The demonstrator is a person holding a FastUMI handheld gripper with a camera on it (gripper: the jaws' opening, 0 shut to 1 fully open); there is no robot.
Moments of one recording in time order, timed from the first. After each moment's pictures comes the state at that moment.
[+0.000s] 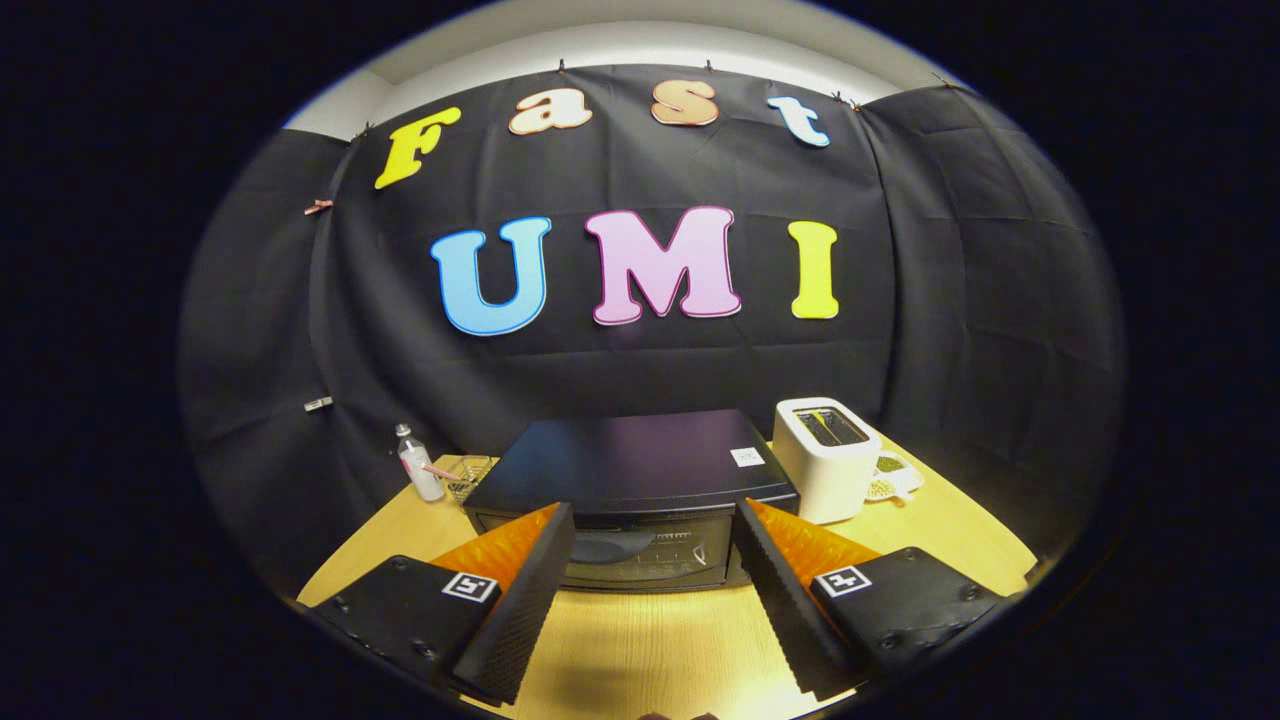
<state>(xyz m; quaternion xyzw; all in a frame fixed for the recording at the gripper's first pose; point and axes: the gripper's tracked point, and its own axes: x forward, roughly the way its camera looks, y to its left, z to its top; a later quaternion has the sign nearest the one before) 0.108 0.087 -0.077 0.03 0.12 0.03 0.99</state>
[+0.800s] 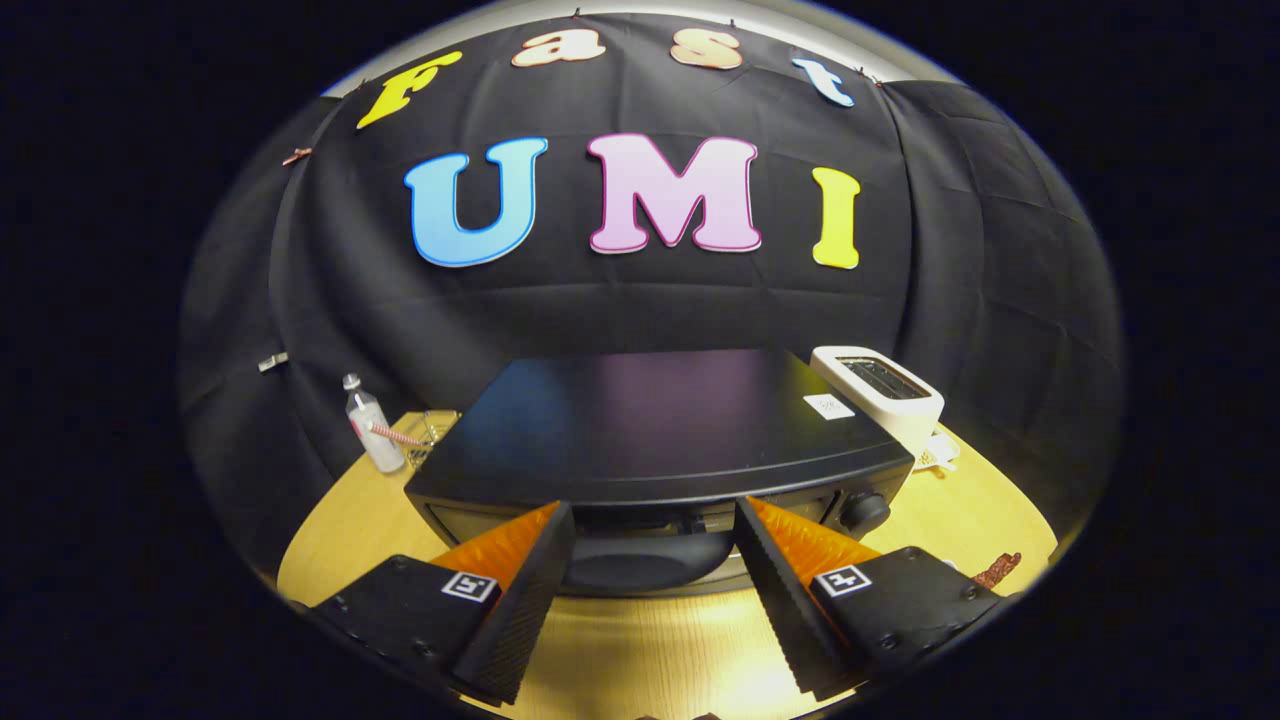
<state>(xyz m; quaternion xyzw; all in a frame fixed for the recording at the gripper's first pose) 0.172 0.134 -0.156 0.01 0.18 0.01 0.98</state>
